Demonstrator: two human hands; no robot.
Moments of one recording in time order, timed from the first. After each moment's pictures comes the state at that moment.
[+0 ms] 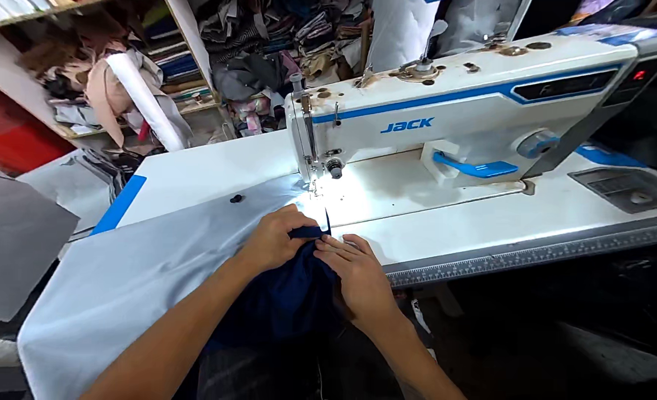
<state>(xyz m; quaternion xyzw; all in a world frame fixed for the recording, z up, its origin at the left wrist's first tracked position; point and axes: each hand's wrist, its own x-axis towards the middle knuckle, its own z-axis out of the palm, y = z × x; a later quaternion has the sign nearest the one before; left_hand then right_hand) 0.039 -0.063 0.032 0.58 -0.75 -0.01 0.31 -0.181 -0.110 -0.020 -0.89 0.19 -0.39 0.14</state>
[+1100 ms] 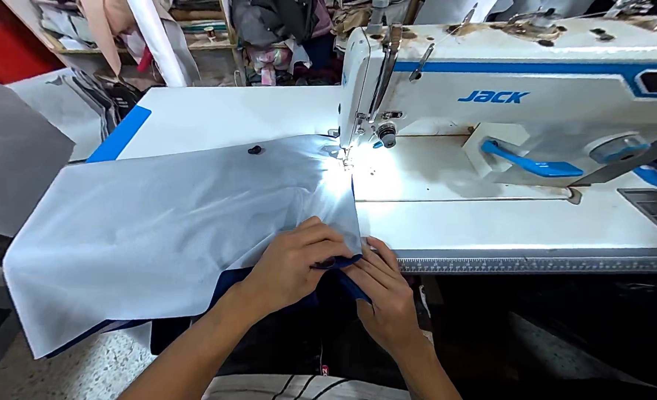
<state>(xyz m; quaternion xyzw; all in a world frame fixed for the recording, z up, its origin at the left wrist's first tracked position) -0.018 0.018 0.014 0.55 -0.74 0.00 0.38 -0.214 -0.075 -0.057 -0.86 0.10 -0.45 0.19</state>
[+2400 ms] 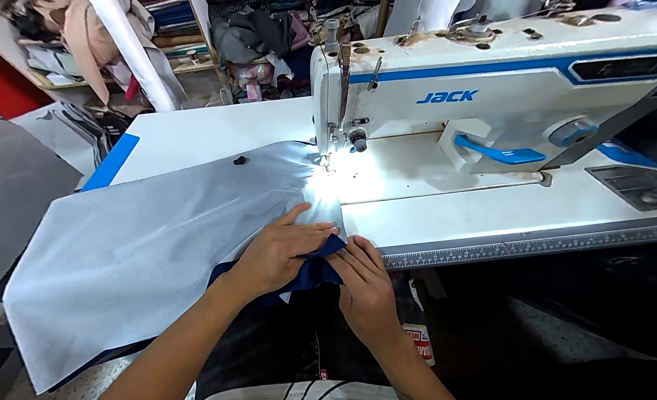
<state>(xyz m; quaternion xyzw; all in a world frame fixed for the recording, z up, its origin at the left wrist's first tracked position) 0.011 0.000 0.021 0.48 -0.81 0.00 0.33 -0.194 -0.063 -0.054 -0.85 0.19 -0.48 0.12</state>
